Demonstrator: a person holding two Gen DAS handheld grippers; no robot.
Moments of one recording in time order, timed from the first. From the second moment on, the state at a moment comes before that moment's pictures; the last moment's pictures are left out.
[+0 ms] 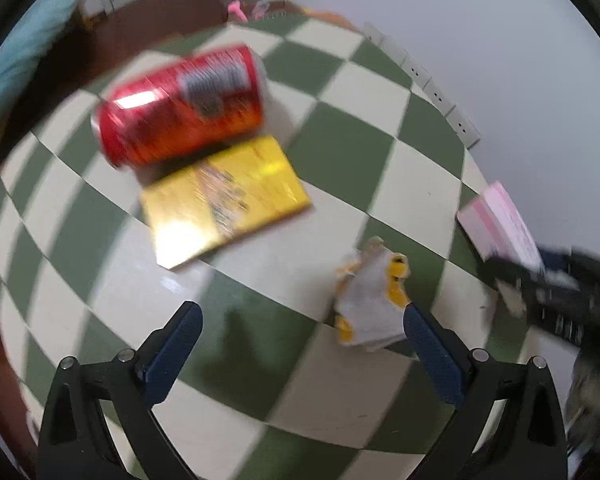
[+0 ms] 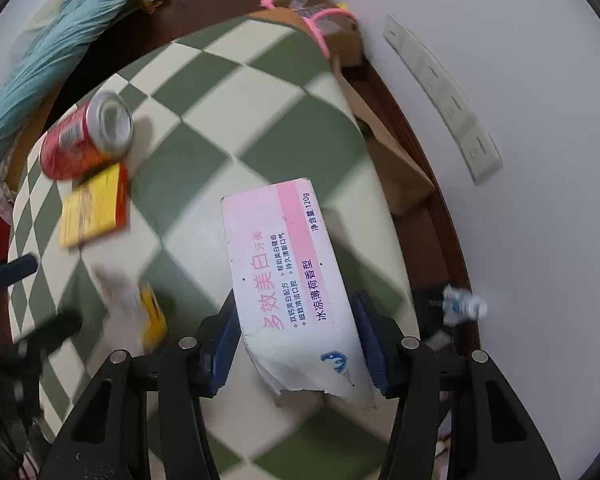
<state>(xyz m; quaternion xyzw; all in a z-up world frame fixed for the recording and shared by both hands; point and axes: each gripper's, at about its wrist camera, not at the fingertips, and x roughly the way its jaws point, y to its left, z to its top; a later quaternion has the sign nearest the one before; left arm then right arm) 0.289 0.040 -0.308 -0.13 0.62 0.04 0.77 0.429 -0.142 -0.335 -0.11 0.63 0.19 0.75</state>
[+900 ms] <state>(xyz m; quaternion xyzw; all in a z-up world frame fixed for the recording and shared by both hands) 0.289 0.008 -0.309 -0.10 0.60 0.12 0.78 0.394 -0.166 -0.342 -0.09 0.61 0.16 0.77</state>
